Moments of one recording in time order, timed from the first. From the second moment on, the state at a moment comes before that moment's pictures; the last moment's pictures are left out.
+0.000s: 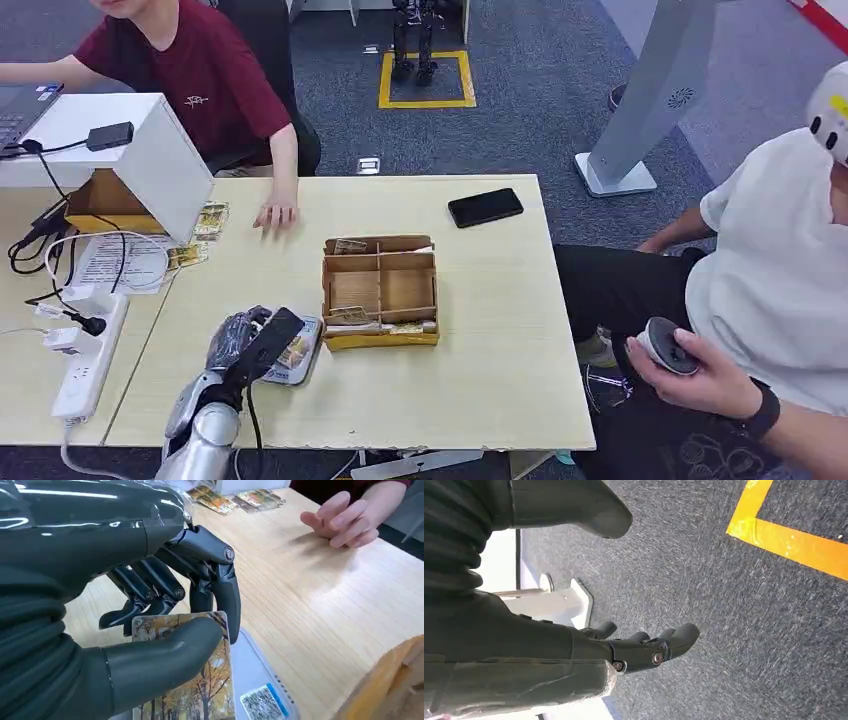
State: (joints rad) left arm -0.13 -0.11 0.14 -1.29 -0.90 -0.02 -0.14; right arm -0.06 0.09 -0.91 -0.22 1.57 -0.11 -0.09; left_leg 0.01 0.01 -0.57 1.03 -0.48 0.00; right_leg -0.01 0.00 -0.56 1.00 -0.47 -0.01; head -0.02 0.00
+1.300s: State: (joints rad) left arm -0.48 -0.18 0.34 -1.42 -0.75 0.11 -0.13; right arm -0.07 0.10 -0.78 -0.22 1.57 -0.08 -0.06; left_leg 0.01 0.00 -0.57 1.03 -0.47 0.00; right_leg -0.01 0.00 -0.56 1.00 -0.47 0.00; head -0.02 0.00
